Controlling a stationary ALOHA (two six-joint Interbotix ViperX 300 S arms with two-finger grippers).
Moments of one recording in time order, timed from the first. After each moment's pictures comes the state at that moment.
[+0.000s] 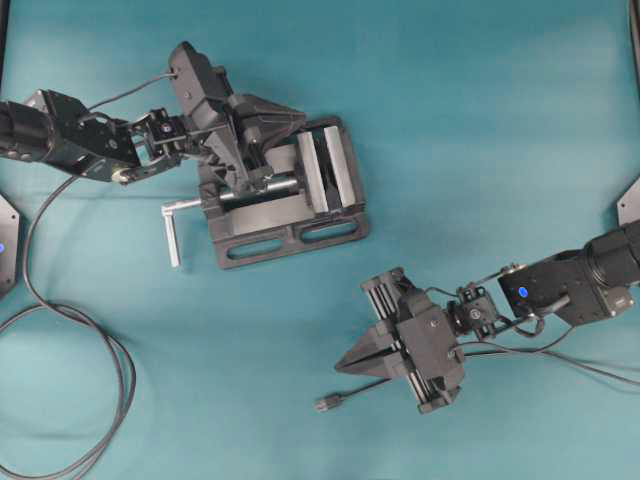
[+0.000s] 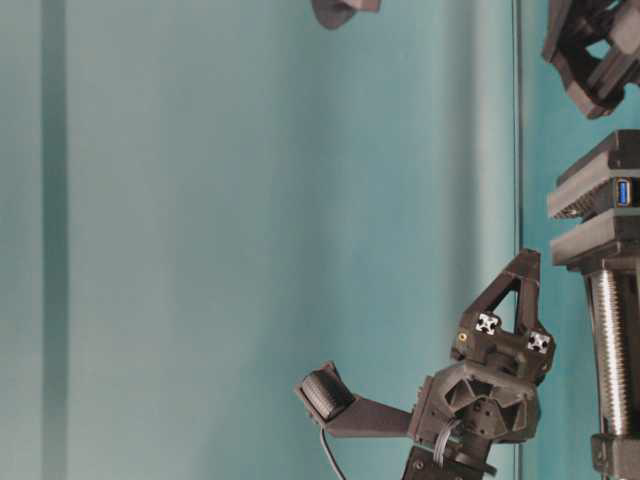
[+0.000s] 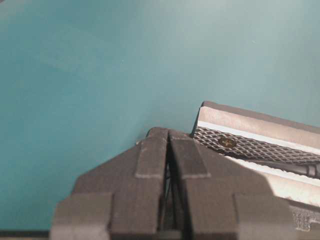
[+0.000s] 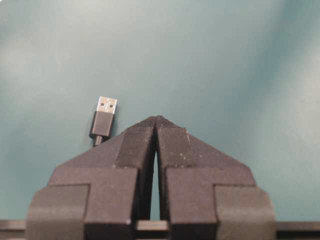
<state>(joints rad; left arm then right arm) 0.28 0.27 0.83 -0.11 -0.78 -0.06 0.28 0.27 0.83 -0.11 -0.78 -0.04</state>
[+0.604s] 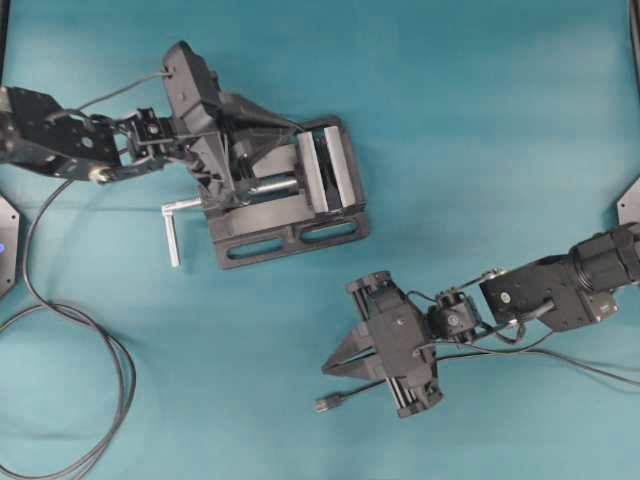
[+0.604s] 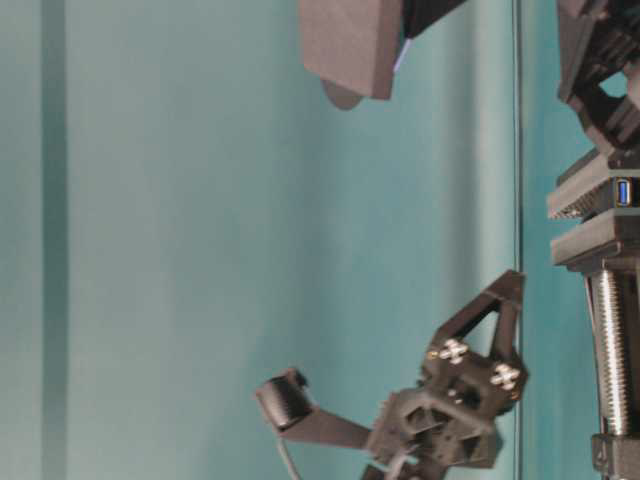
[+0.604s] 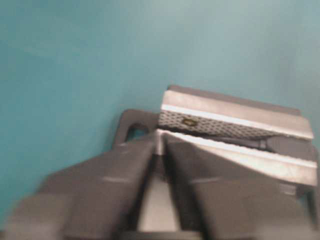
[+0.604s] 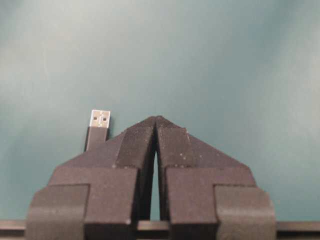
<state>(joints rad) 0.25 0.08 0.86 -0.08 -0.52 -0.06 0.28 0.29 0.75 -0.10 -0.63 0.05</state>
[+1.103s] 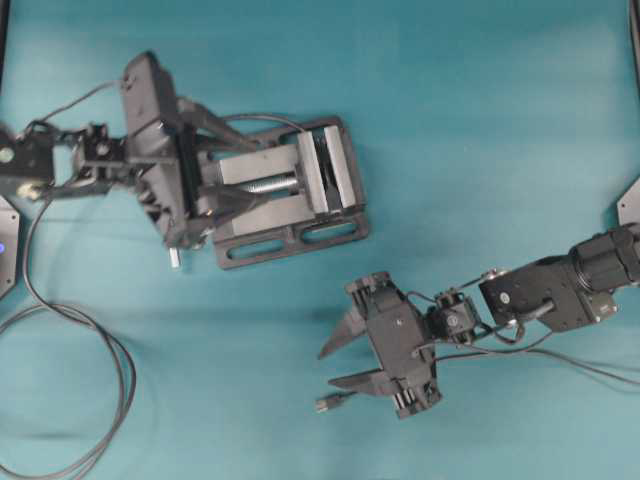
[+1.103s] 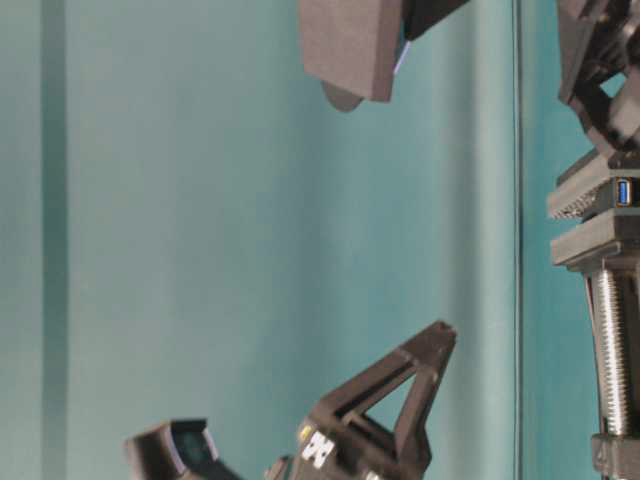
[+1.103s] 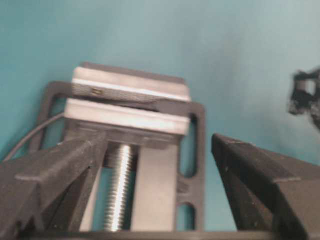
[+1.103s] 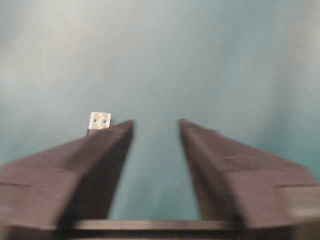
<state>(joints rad) 0.10 -0.24 0.90 -0.08 -0.16 -0.14 0.28 0.29 0.75 -0.10 -0.63 0.05</state>
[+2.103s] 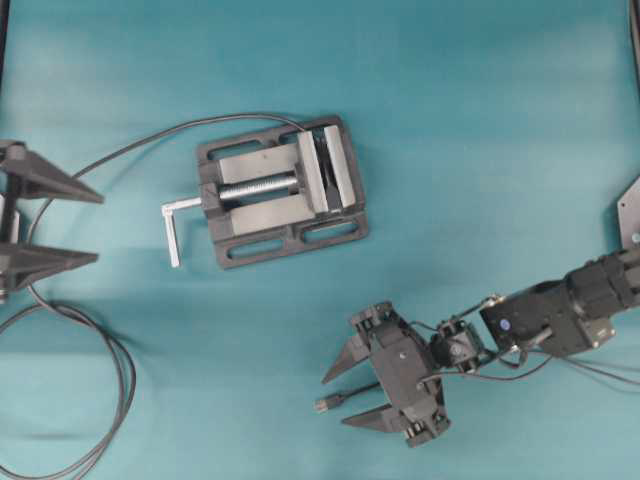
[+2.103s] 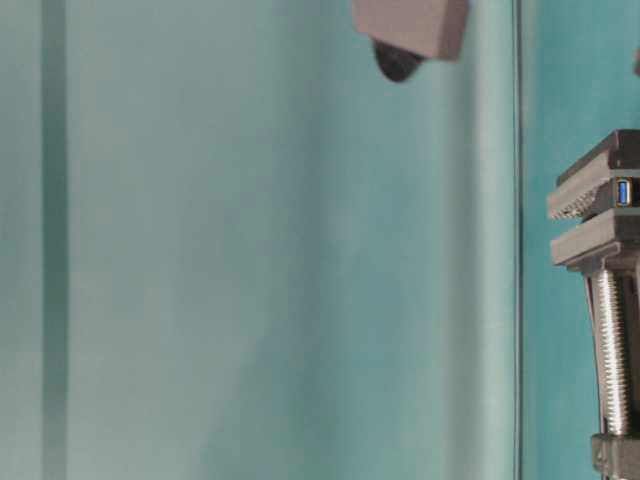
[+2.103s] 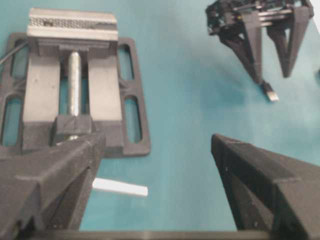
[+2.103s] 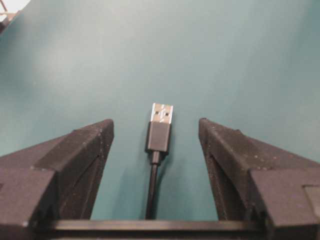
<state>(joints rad) -0.03 -1.15 1.36 -0.08 0.13 -0.11 0.36 0.35 0.73 -0.07 -0.67 0.08</state>
